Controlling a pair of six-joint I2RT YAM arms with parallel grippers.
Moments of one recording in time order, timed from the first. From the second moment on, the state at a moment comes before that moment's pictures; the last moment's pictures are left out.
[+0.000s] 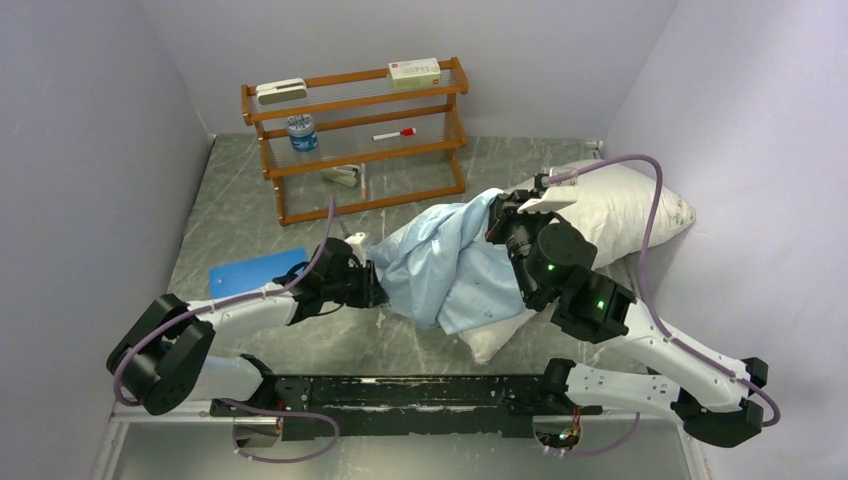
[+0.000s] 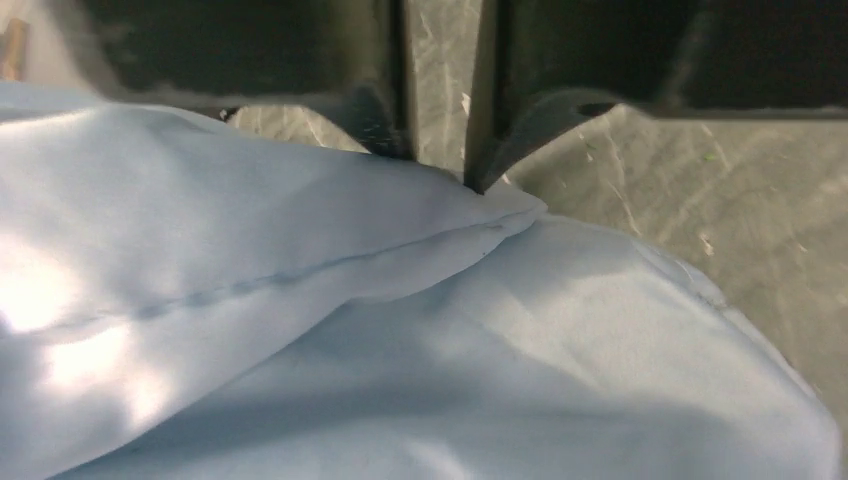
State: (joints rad) left arm -0.66 1.30 0.48 0.11 0.26 -0.58; right arm 1.07 0.87 1.10 -0.19 0.91 0.20
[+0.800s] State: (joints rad) left arm -0.68 0.88 1.59 -0.61 -0.61 -0.30; right arm 1.07 0.80 1.15 0.11 0.86 -0.11
